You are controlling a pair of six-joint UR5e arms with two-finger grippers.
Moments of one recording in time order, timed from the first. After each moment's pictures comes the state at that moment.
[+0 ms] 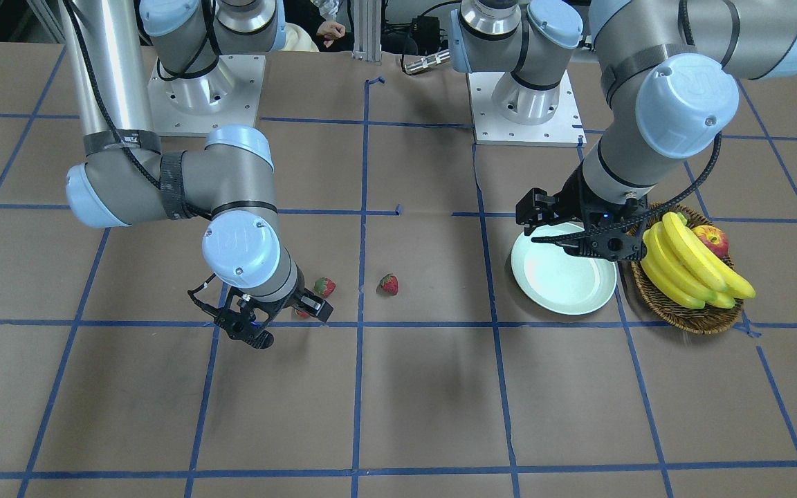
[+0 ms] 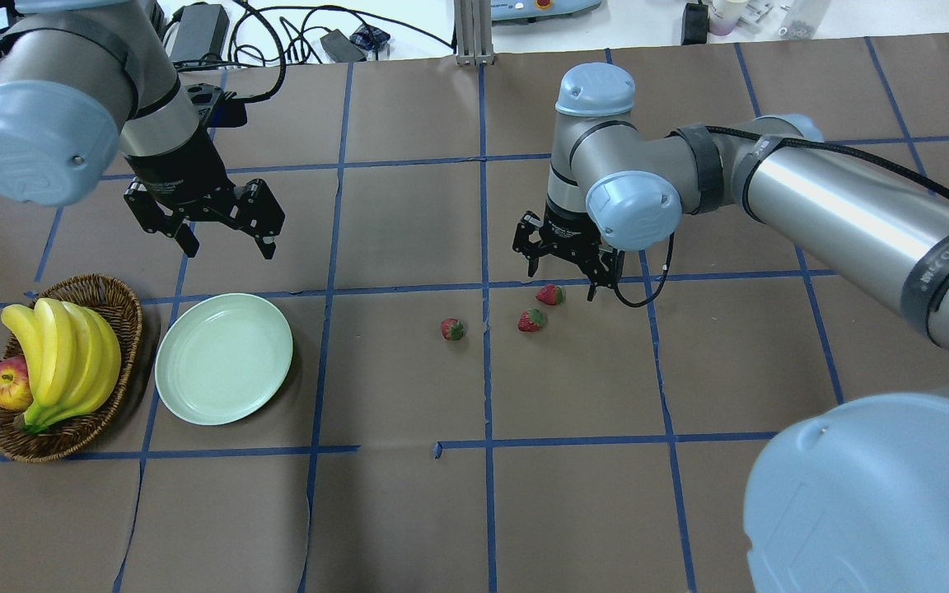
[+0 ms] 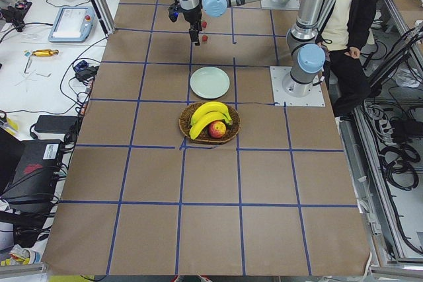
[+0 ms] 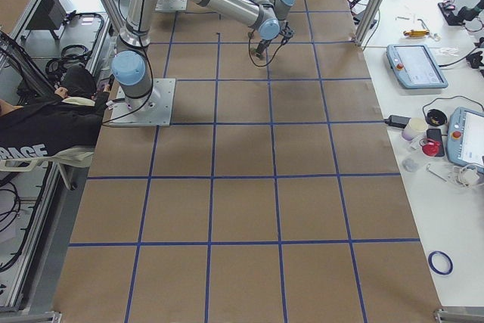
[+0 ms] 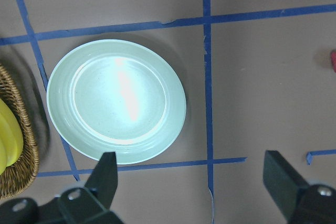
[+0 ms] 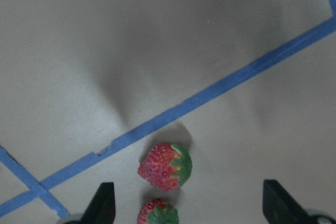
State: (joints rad) left arm -1.50 -1.71 -1.66 -1.53 1.60 0.14; right arm 1.76 -1.08 1.67 -1.94 -1.47 0.71
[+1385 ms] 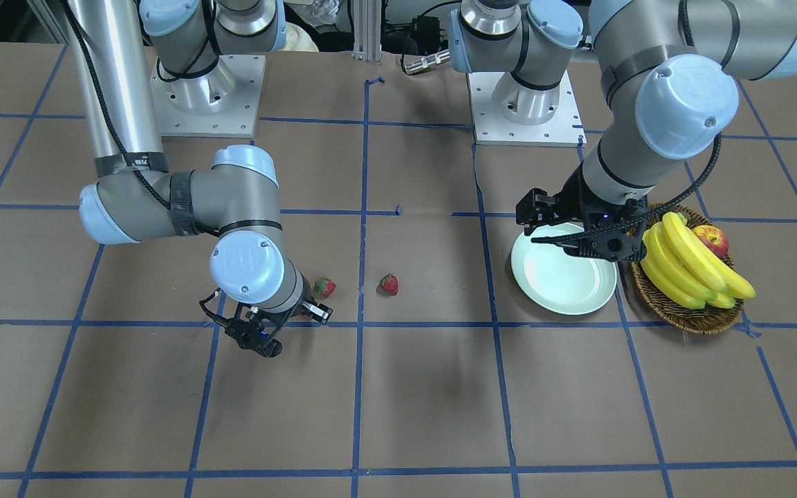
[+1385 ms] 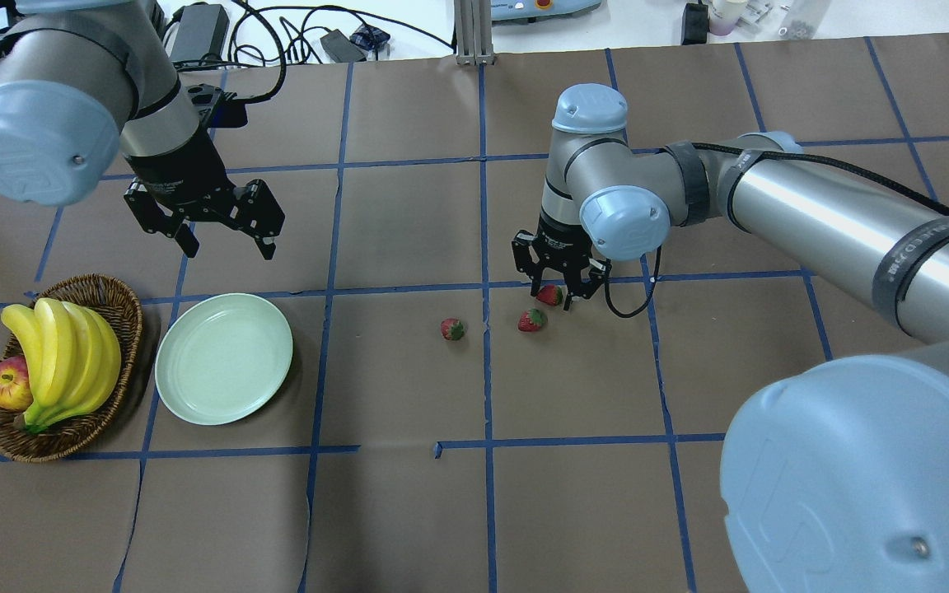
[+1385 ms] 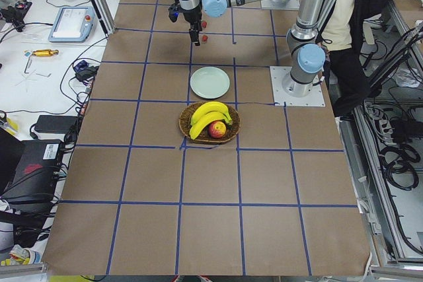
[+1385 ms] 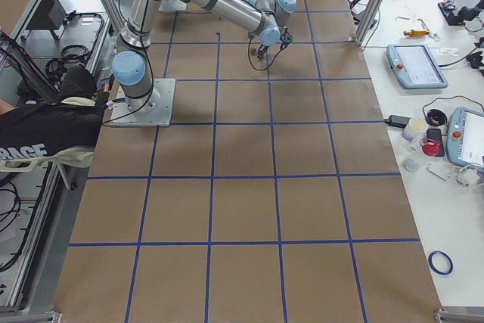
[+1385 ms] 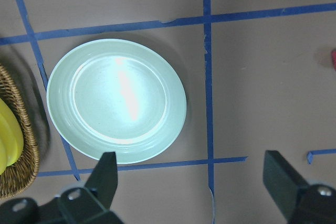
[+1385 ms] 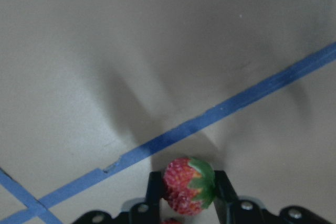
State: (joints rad) left arm -1.50 -1.71 -1.65 -1.53 1.60 0.14; right arm 1.76 -1.04 1.67 -1.98 -1.44 0.70
